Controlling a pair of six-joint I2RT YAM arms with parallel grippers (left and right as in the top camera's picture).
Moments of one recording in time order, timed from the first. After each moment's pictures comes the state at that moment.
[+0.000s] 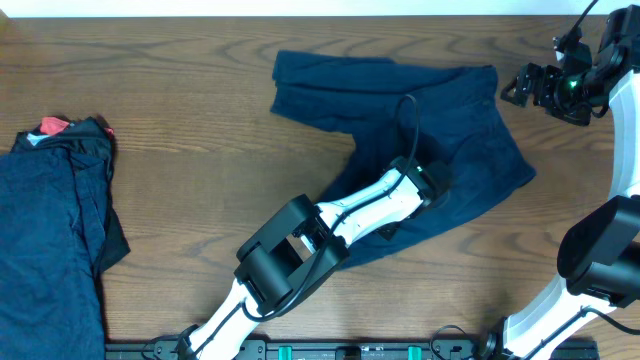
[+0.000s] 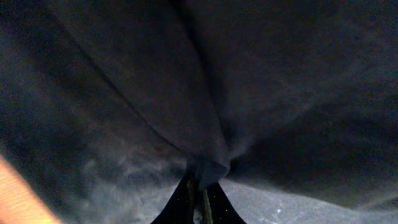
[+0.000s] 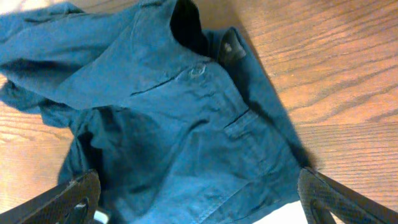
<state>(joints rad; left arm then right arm) -0.96 2.24 1.67 -1.19 -0.32 -0.35 -0.29 1.94 1.84 -1.17 -0.38 -0.02</state>
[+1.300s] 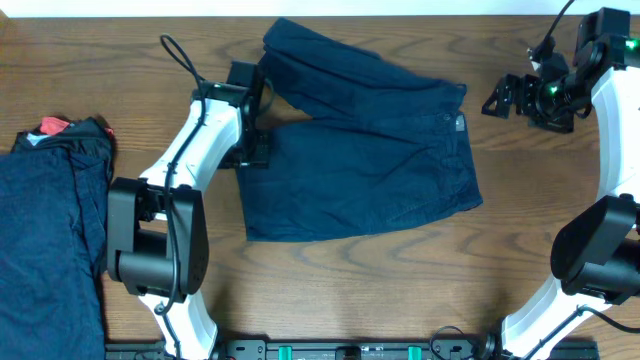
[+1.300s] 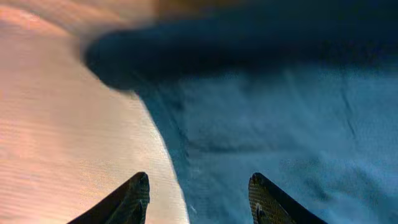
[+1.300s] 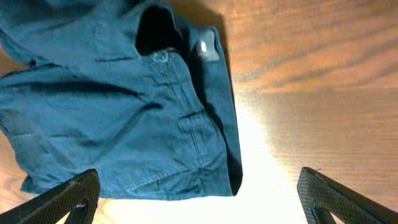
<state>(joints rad) -0.21 1.95 1.45 -1.05 -0.06 -0.25 -0.22 1.94 1.84 -1.30 -0.35 -0.05</state>
